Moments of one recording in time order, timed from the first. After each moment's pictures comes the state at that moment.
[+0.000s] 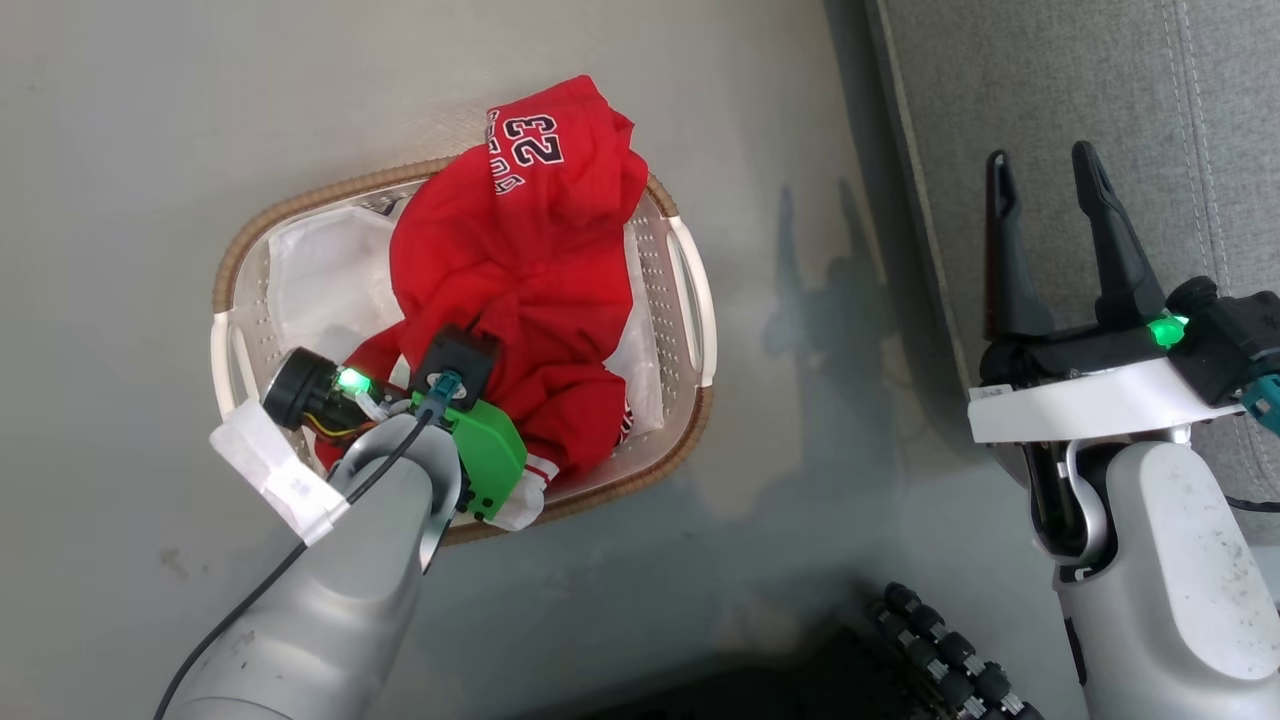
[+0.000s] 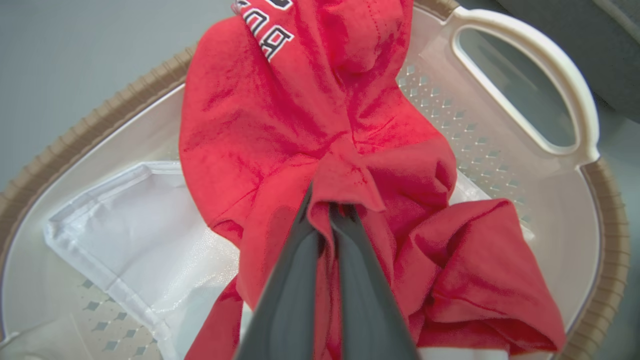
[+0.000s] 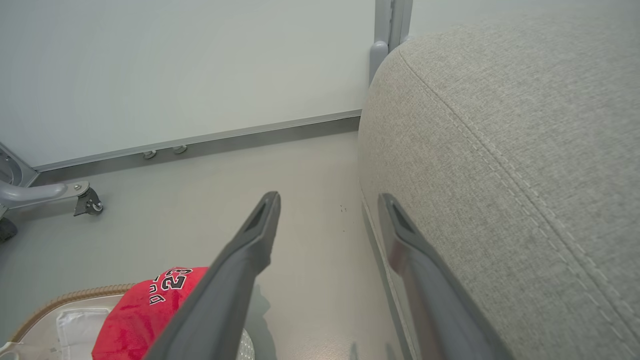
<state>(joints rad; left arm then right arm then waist) -0.75 0.08 -0.61 1.02 -0.14 -0.05 -0.26 -0.38 -0.05 0.03 0.03 0.28 0.13 -0.26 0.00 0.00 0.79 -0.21</state>
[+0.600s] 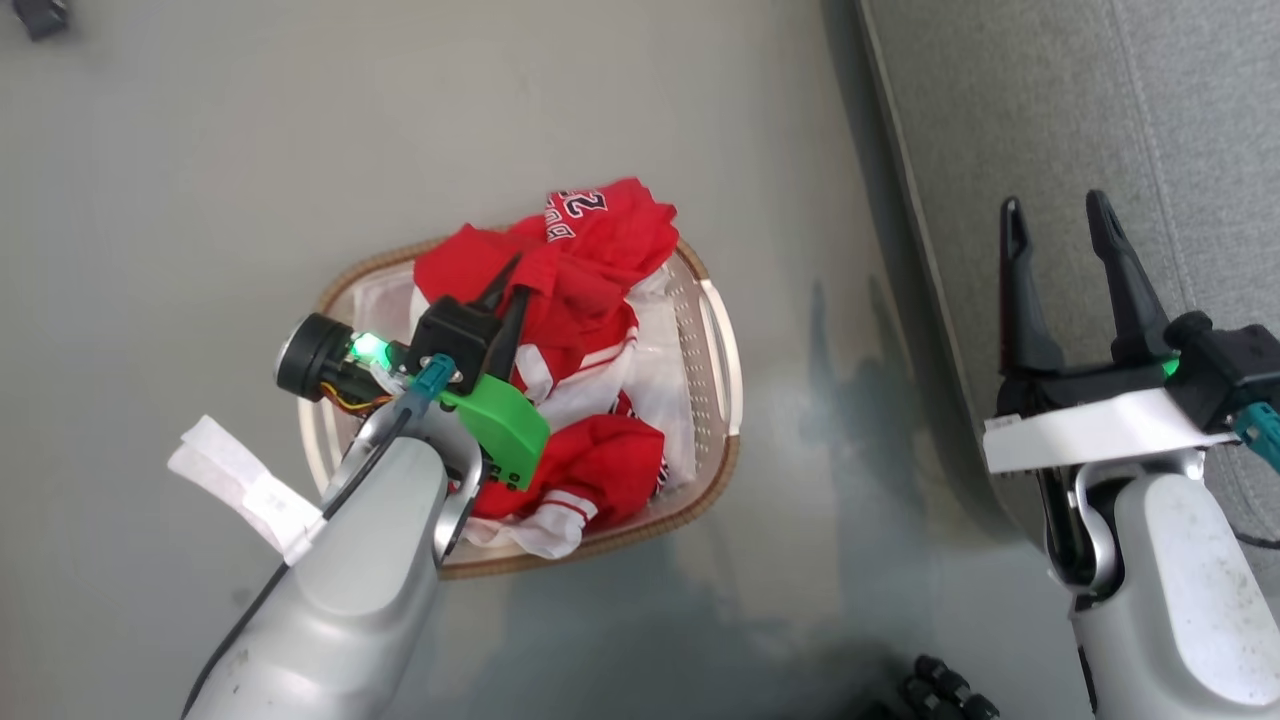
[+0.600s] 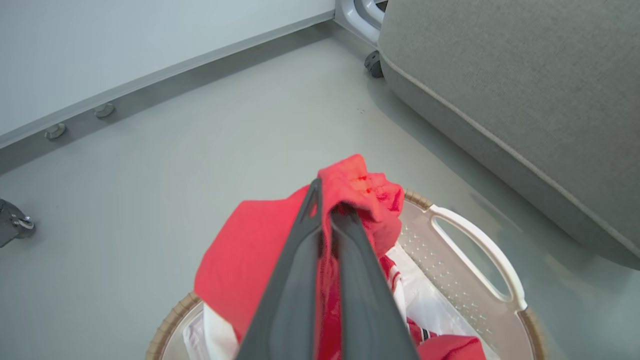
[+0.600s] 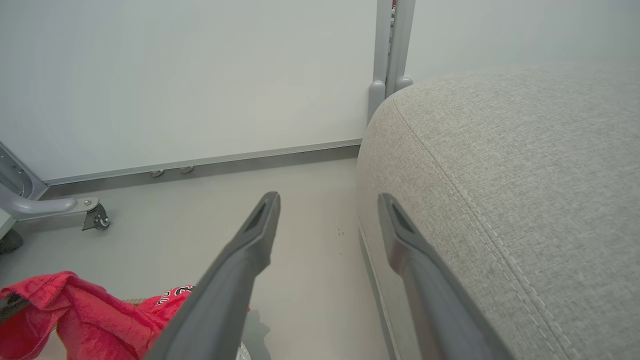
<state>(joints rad) -0.68 0.10 -0.54 0.73 -0.18 -0.08 -0.26 -0.33 -0.05 -0.01 0.08 0.22 0.13 -0.26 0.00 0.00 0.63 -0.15</state>
